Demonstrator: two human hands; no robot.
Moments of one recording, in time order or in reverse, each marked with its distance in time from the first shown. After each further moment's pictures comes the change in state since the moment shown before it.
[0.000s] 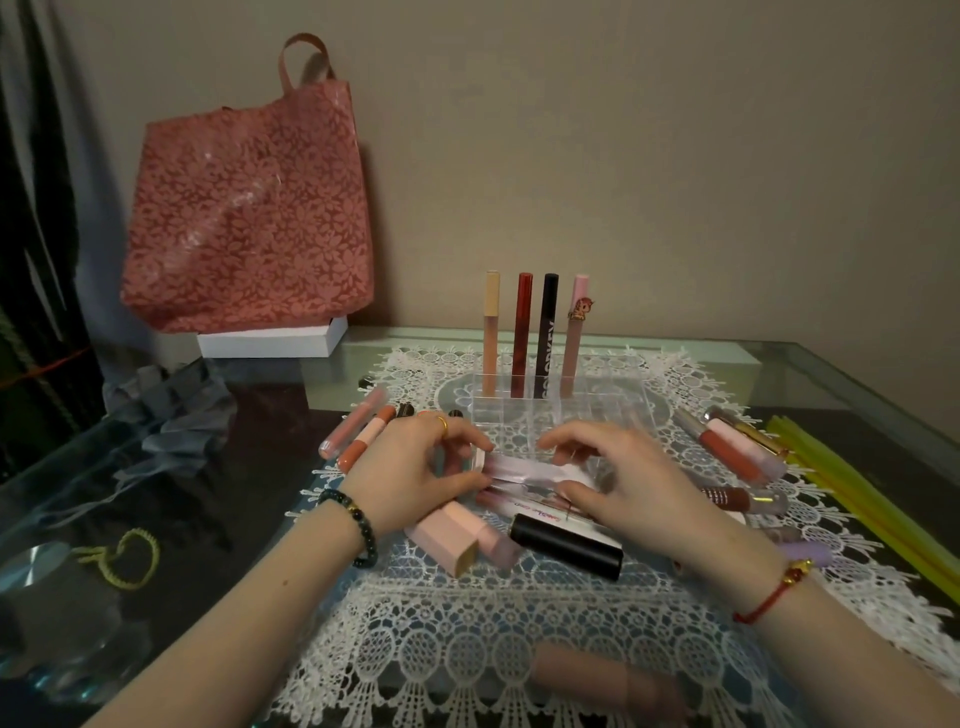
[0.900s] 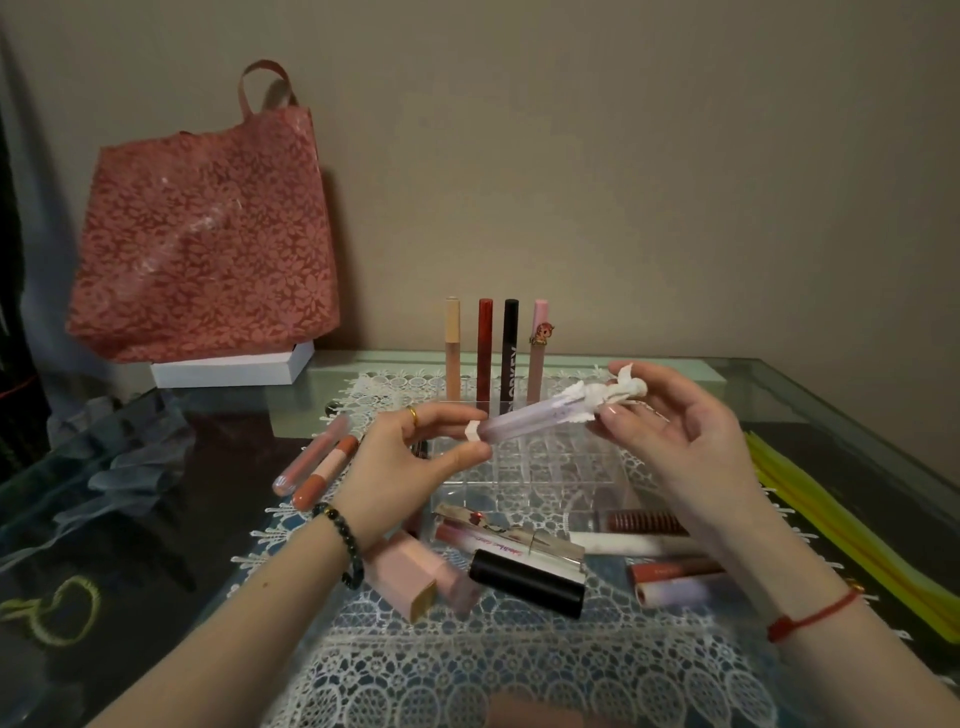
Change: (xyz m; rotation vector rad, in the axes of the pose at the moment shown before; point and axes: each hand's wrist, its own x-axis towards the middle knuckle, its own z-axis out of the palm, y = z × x) left_hand 0.024 0.026 0.009 -0.573 0.137 -0.077; right_hand -0.007 0.007 -0.047 0.984 0.448 0.131
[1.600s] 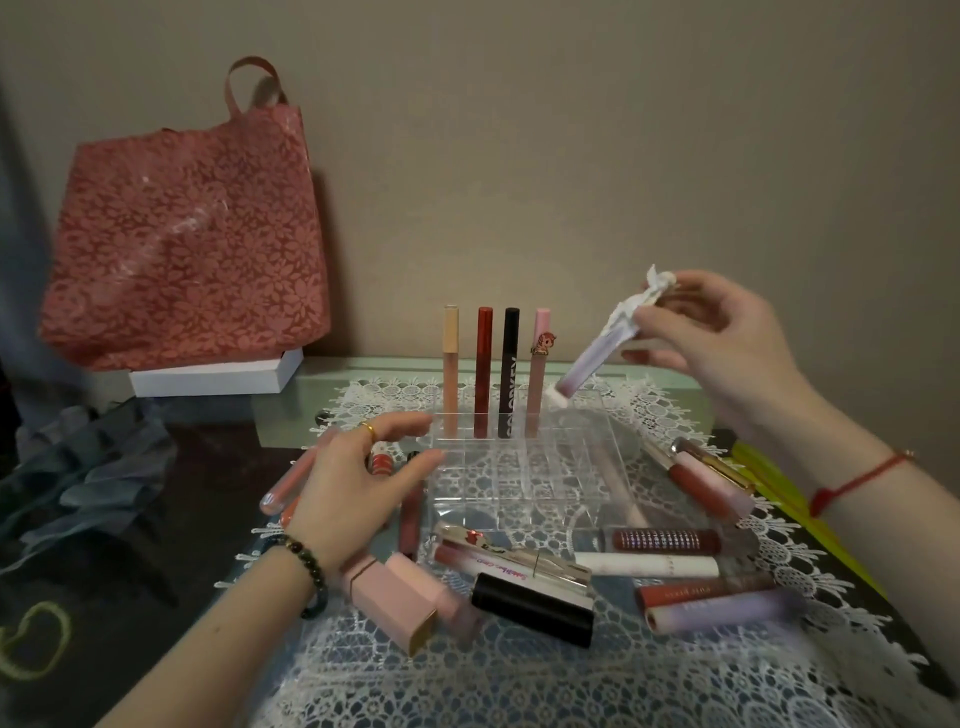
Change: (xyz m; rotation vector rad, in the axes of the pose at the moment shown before) left_hand 0.000 -0.022 -0.023 0.284 0.140 -0.013; right_hand 0.069 -0.037 -0.013 -0.174 0.104 -0.052
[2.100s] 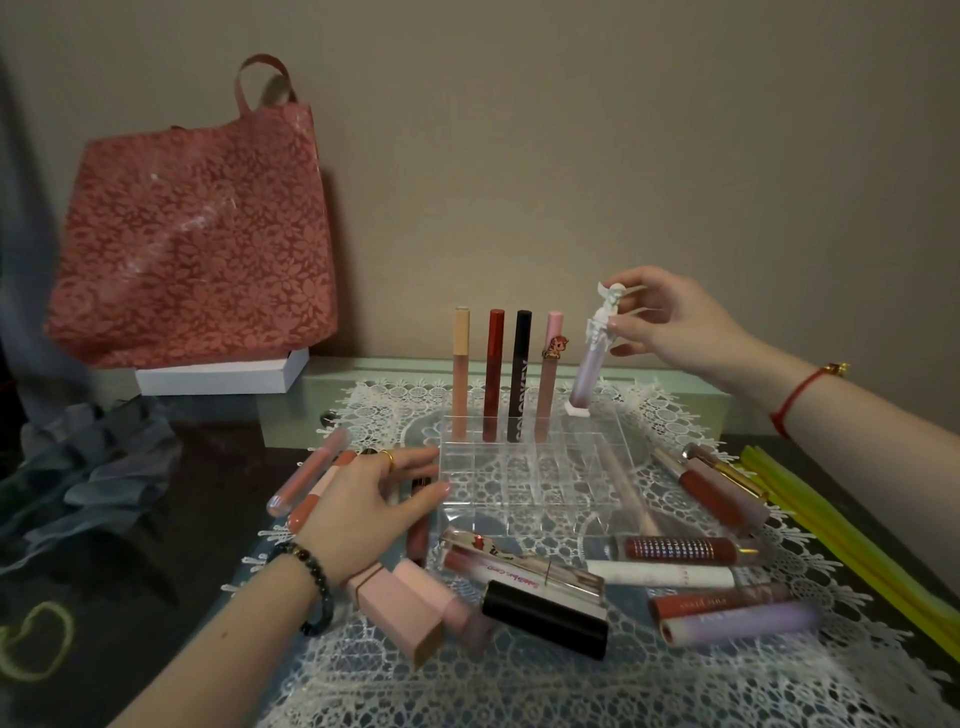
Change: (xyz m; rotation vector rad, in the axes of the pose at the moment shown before) left_hand 0.001 -0.025 0.004 0.043 -0.173 -0.077; right_hand 0.052 0.017 0.009 -0.377 -0.260 0.024
